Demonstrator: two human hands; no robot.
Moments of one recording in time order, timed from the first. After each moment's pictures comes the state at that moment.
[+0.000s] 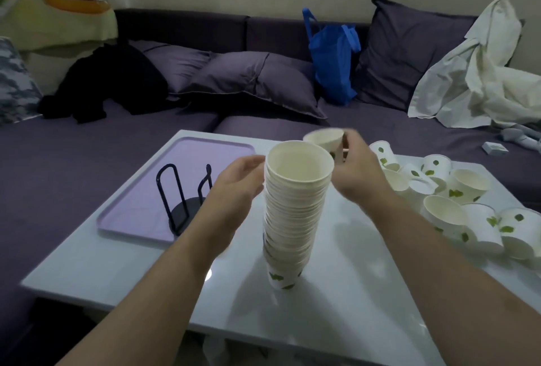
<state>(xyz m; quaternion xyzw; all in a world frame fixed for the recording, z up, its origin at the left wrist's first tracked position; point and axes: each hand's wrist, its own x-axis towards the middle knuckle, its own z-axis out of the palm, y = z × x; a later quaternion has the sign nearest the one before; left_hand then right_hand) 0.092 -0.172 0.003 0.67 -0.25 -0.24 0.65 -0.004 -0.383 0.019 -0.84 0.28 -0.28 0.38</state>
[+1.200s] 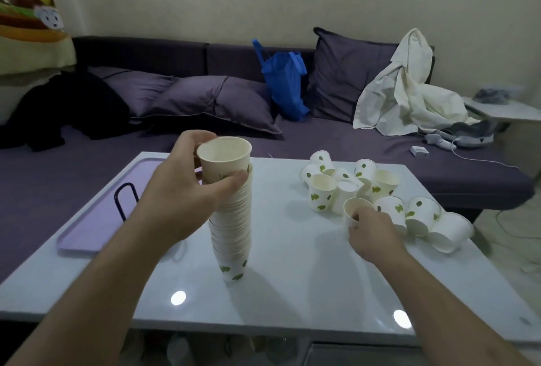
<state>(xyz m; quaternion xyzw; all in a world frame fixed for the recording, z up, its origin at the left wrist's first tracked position) 0.007 -0.147 0.095 0.75 -0.37 -0.02 0.54 -0.172 -0.418 -0.020 -0.85 0.50 -0.10 0.15</state>
